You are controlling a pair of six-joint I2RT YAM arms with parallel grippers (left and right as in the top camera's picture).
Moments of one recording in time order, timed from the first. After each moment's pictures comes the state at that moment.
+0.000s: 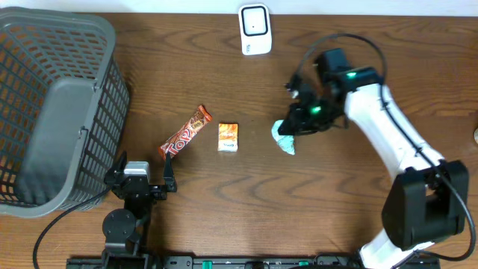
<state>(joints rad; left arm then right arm) -0.07 0.01 0.02 -0.12 -0.03 0.01 0.23 1.80 1.42 -1.09 -0.67 -0.02</state>
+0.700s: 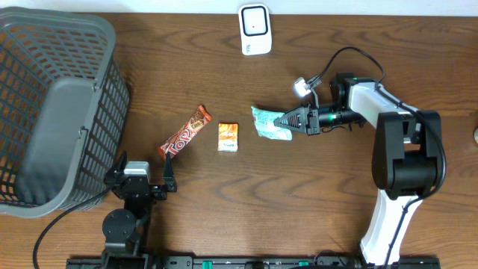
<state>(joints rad) -0.07 0.01 0.02 -0.12 -0.03 0.01 0.08 2.15 1.37 -1.00 -1.45 -0.86</state>
